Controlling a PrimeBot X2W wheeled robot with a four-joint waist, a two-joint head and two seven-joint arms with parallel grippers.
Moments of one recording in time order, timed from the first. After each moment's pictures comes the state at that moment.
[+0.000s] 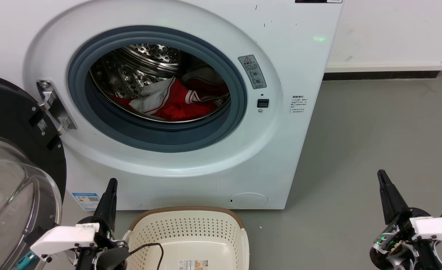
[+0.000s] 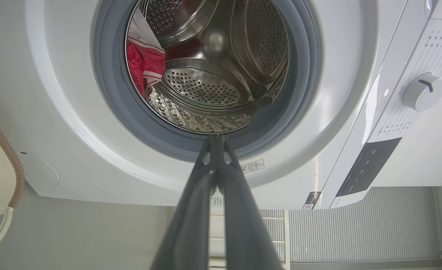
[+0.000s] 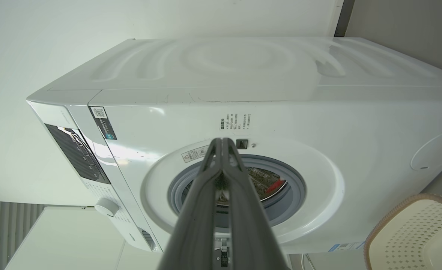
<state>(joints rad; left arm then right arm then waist) -0.11 0.05 0.11 0.25 -1.61 -0.13 0.11 -0.10 -0.05 -0.11 0.25 1.62 0.13 0.11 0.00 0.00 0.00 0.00</state>
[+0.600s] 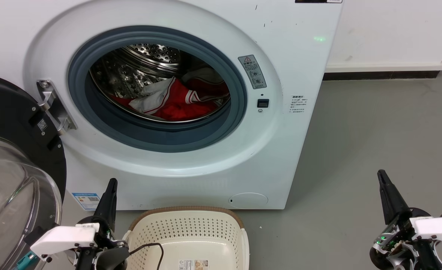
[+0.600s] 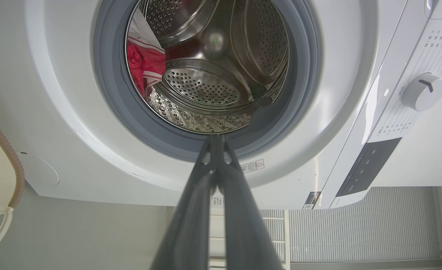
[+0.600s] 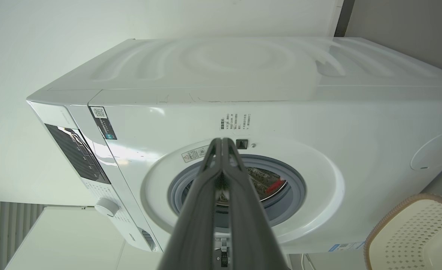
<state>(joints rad) -0.11 0.05 0.11 0.25 -1.61 -0.13 0.11 -0.10 -0.05 -0.11 0.25 1.62 0.13 0.11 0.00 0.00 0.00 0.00</state>
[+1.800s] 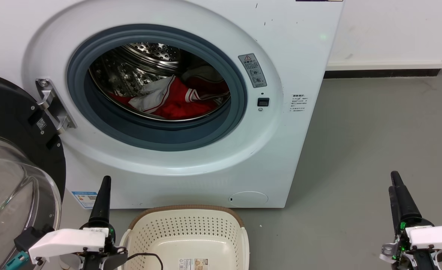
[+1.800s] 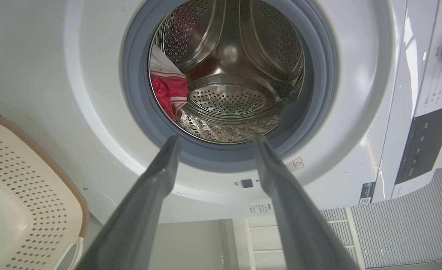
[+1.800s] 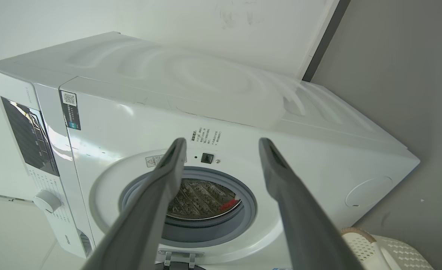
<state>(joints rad) -0.06 0.05 0.11 0.19 -1.35 -0.10 0.03 -0.05 -0.05 -0.14 0.21 1.36 0.13 0.03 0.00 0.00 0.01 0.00</state>
